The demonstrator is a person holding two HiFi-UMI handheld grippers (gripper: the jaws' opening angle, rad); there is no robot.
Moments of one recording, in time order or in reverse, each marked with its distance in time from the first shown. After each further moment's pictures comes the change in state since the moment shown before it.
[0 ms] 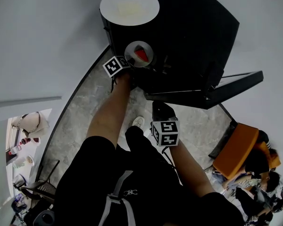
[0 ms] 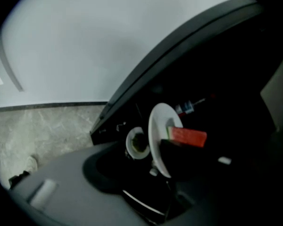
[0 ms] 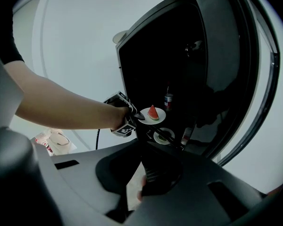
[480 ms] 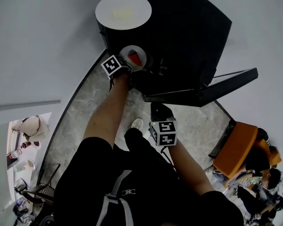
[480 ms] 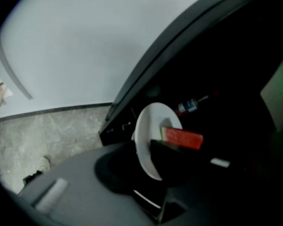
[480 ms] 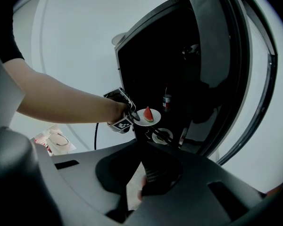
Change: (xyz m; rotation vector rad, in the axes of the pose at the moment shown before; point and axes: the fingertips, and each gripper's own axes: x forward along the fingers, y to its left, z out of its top) left arm -0.022 -0.011 -0.003 0.014 0.073 0.118; right arm -0.006 -0.005 0.002 0.002 -0.002 -0.011
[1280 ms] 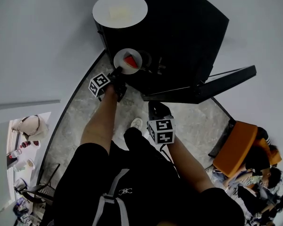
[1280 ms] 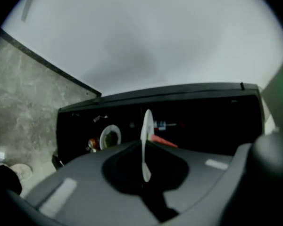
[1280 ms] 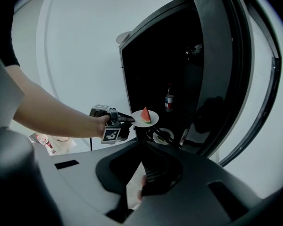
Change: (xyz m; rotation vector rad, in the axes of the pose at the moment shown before) left arm -0.025 0.018 -0.003 -0.371 -0.157 -0.587; right arm 0.001 0.003 -0.003 -0.037 -0.003 0.019
